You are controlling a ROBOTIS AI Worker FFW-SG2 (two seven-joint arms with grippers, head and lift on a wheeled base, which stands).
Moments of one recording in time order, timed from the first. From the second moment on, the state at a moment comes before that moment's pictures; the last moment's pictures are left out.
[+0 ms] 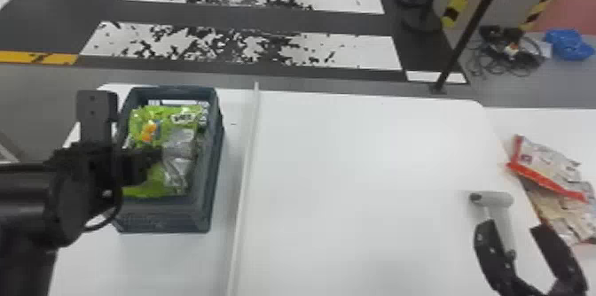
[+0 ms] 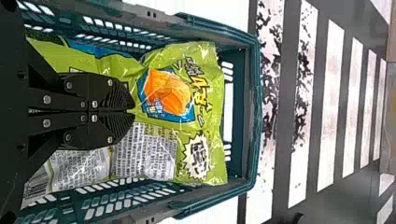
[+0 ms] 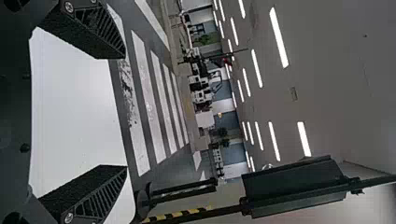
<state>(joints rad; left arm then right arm) 0.06 0.14 0.11 -1.94 0.09 1.12 -0.12 0.86 -0.22 -0.11 -1.81 -0.54 -0.60 0.24</state>
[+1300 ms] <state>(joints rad) 0.33 0.13 0.09 -2.46 0.13 0.96 -0.13 0.87 -0.22 -0.12 -1.79 -0.57 -0.72 0.28</state>
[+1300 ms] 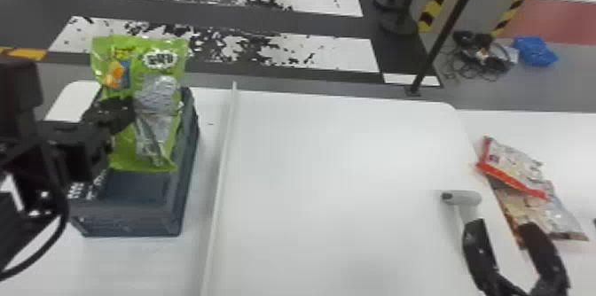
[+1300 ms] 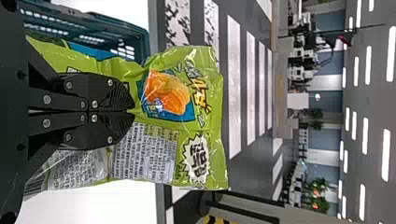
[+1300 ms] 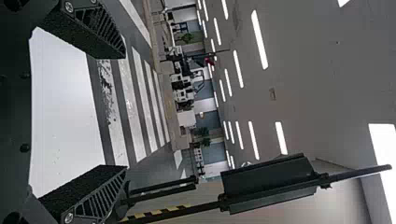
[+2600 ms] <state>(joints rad) 0.17 0.04 -0.69 -1.69 0.01 0.44 -0.24 0.93 -0.19 -0.17 -1.87 -0.60 -0.79 0.28</state>
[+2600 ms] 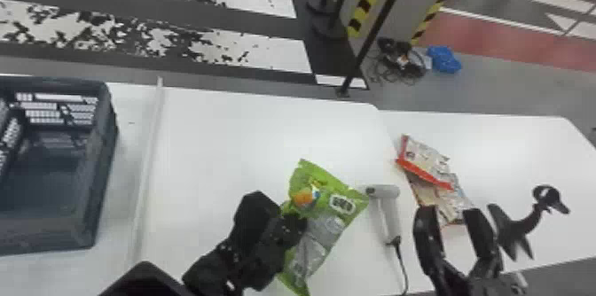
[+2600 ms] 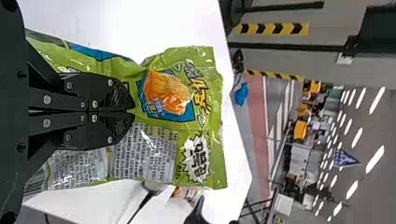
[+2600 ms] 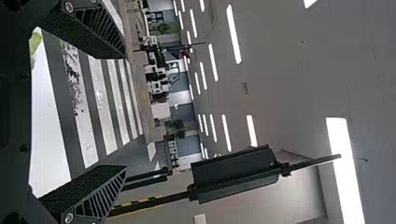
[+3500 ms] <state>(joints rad) 0.05 0.00 -0.78 -1.42 -0.03 0.26 -0.09 0.93 -0.20 -0.21 -1.82 -0.68 -0.82 0.34</state>
